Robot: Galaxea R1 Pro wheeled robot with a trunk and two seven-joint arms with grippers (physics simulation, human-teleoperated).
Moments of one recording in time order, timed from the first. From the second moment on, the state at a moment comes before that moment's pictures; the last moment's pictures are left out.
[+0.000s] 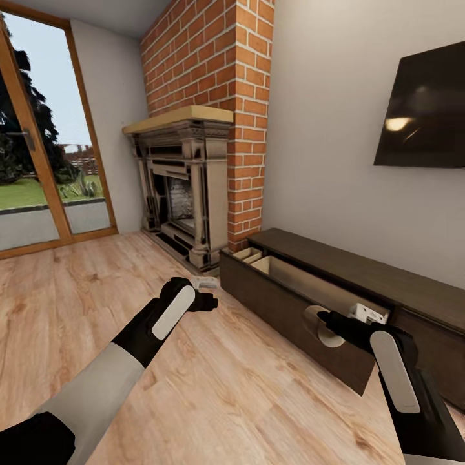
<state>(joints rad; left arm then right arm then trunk) -0.88 -0.03 -0.51 -1.03 0.84 0.95 0.62 -0.43 -0.09 -0.13 -1.55 -0.77 0.90 -0.49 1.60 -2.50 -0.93</state>
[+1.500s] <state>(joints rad) -0.88 -0.02 -0.32 -1.04 0.84 1.05 0.62 -0.43 -0.09 -0.13 -1.48 -0.76 0.91 -0.49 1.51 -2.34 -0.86</state>
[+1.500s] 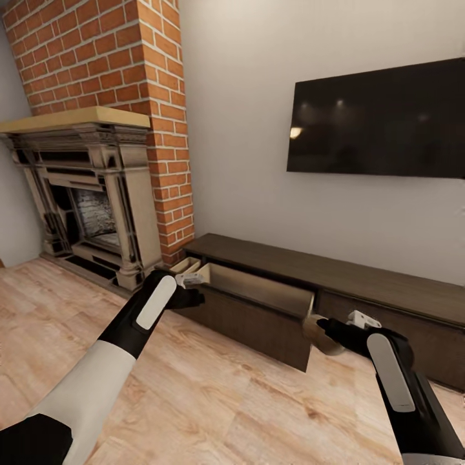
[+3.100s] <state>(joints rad) -0.88 0.02 -0.31 -1.05 0.92 1.05 0.62 -0.43 -0.09 -0.13 -1.44 -0.76 0.90 -0.49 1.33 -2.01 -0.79</state>
